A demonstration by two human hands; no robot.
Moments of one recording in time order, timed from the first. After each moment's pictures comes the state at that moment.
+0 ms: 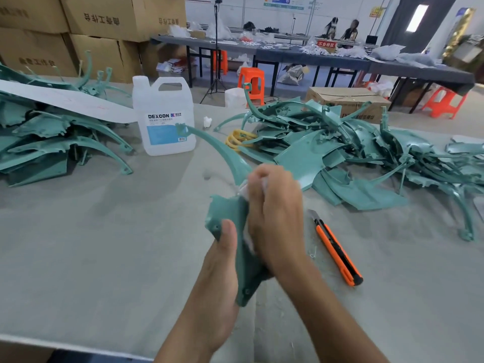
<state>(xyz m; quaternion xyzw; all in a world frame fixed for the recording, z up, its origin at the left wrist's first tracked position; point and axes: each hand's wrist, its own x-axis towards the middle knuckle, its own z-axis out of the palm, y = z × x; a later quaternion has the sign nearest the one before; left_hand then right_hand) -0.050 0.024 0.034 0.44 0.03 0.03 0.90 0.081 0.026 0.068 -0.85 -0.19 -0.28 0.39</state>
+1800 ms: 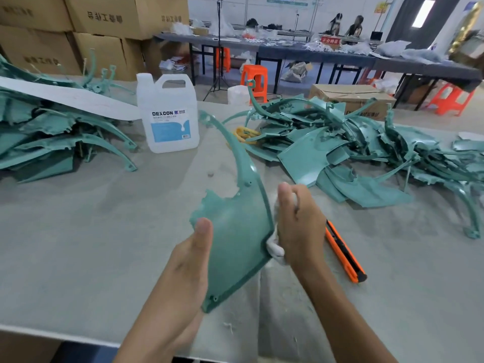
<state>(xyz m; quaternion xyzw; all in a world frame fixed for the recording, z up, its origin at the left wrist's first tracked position) -0.070 0.062 0.034 0.57 0.04 0.06 0.82 0.056 -0.074 0.022 -0.84 -0.09 -0.16 0.51</state>
